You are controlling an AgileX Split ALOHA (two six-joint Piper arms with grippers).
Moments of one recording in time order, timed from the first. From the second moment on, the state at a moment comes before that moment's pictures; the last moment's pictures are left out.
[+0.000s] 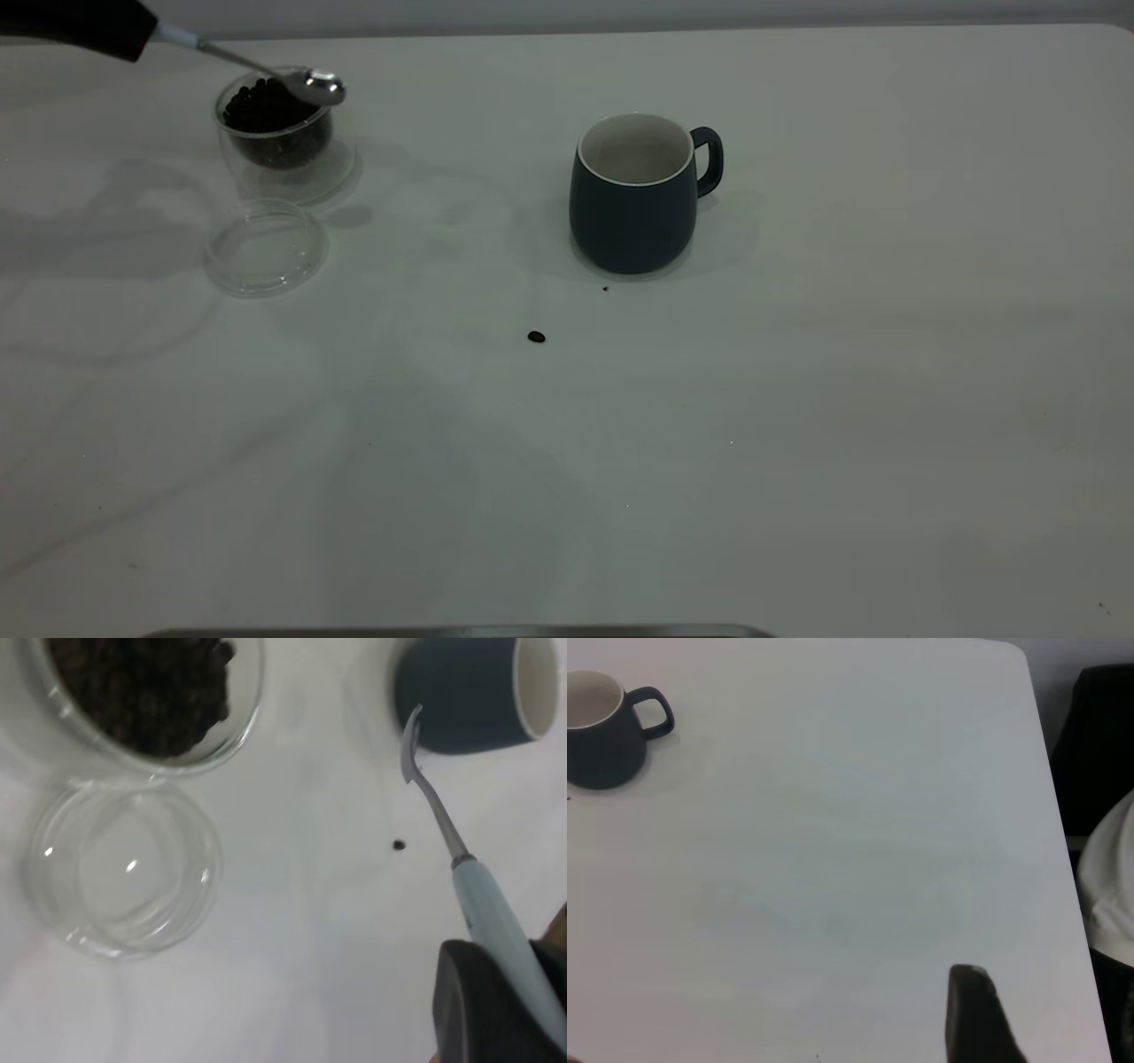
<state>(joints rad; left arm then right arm) 0.26 2.28 -1.63 -0.86 1.17 0.88 -0.02 -0.02 -0.47 0.02 1.13 -0.12</state>
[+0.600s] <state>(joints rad) 0.34 2.32 -1.63 -0.77 1.17 0.85 -0.02 -0.02 -0.47 0.02 1.13 -0.12</state>
